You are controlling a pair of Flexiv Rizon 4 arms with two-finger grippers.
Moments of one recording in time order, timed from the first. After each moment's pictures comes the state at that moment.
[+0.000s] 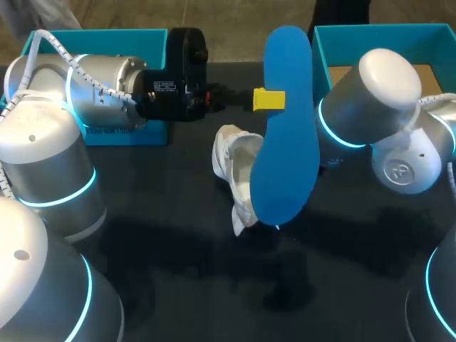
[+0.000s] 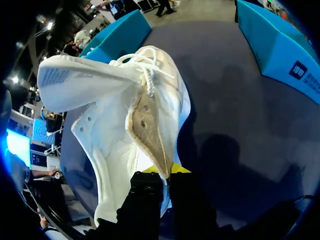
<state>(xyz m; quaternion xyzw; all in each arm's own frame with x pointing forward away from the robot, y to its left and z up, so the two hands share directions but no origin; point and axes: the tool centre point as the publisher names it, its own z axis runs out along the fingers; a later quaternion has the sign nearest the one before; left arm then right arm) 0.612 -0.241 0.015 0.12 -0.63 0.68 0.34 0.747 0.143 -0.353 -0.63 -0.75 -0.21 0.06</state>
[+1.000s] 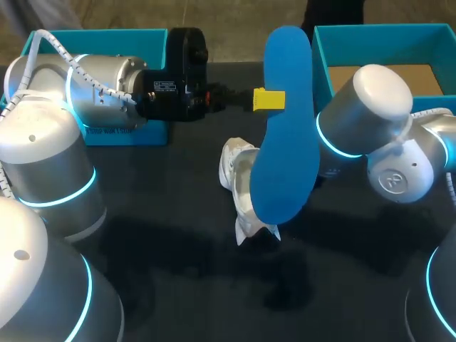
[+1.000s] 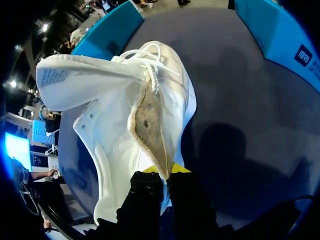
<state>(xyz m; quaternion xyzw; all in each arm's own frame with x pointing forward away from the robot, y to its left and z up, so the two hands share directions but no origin) 0.612 -0.241 0.015 0.12 -0.63 0.68 0.34 0.741 0.140 -0.389 -0.63 -0.75 -0.19 0.08</state>
